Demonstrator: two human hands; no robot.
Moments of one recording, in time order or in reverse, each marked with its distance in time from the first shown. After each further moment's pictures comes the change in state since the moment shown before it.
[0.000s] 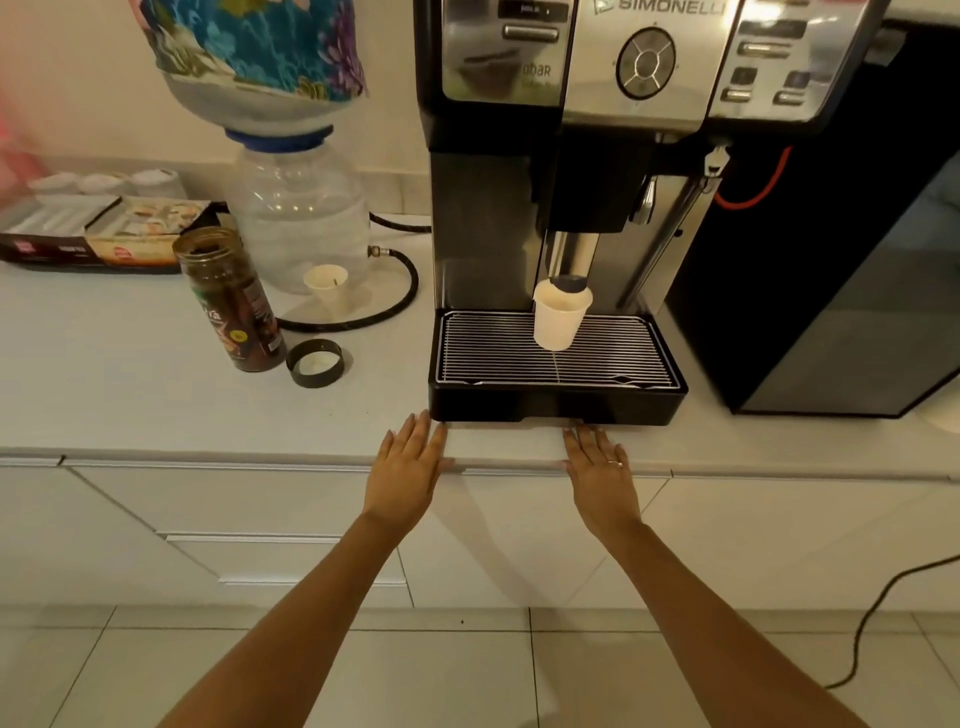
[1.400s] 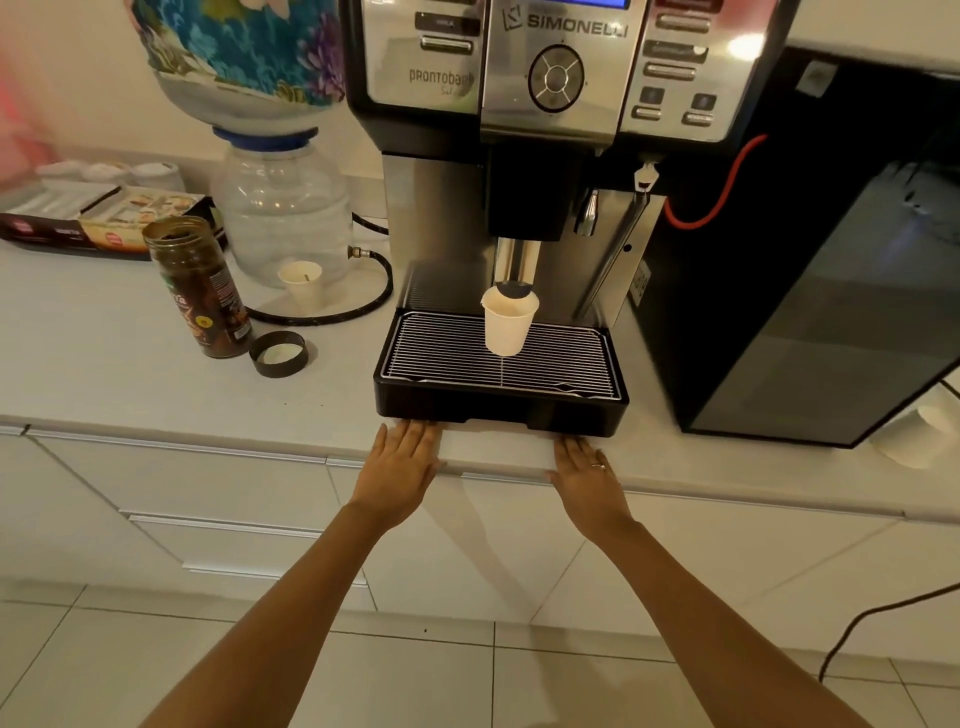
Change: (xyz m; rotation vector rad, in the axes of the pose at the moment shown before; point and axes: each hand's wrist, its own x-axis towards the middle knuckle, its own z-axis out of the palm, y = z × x) left_hand 0.011 0.067 -0.005 0.001 0.006 0.015; right_hand 0.004 0.073 -0.006 -0.040 -0.045 -0.150
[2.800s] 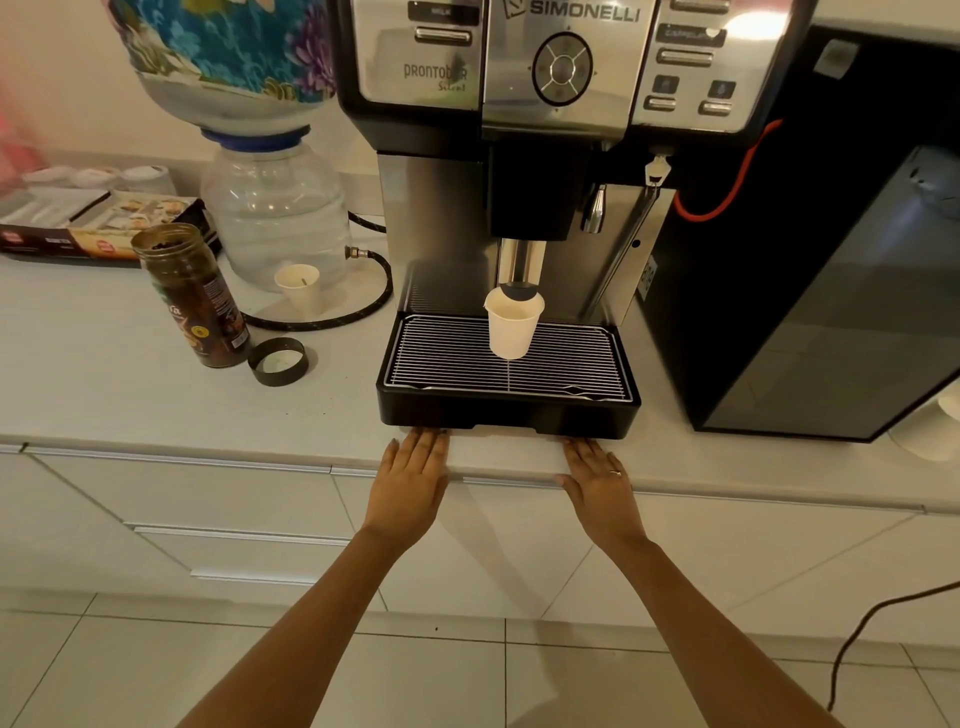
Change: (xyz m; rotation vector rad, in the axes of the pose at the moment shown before) left_hand -0.001 0.005 0.016 -0.041 0.114 -0.010; right_hand -0.004 0.002 0.012 0.253 0.163 0.031
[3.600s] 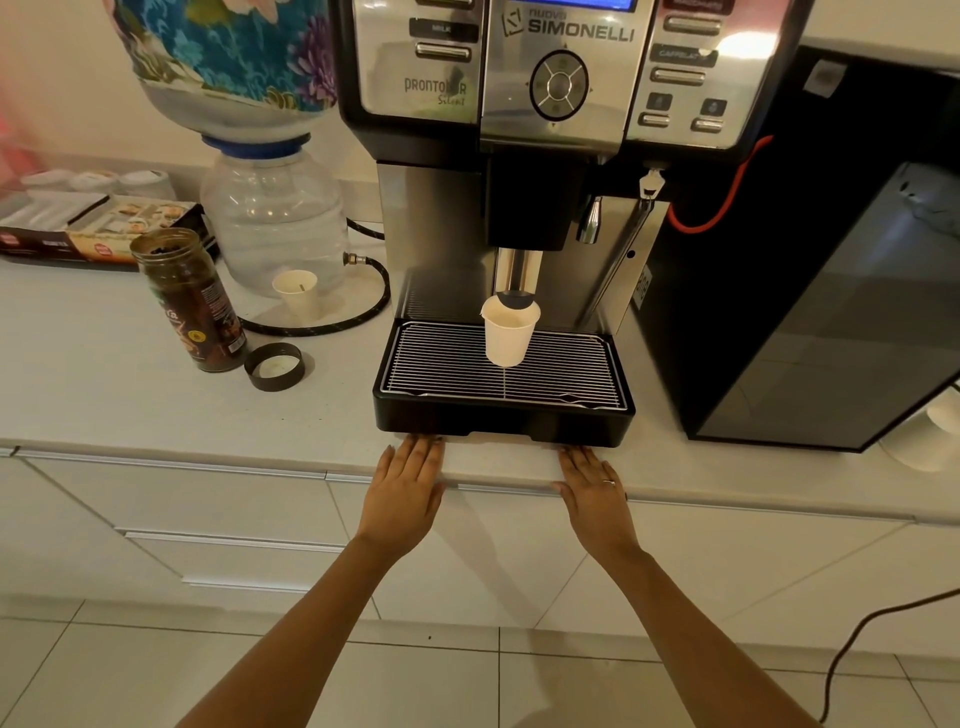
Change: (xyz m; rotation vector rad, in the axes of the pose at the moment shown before) left_hand -0.002 0.000 0.000 -0.023 -0.006 0.001; right_hand -0.002 -0.002 -0.001 -0.038 -0.003 0.003
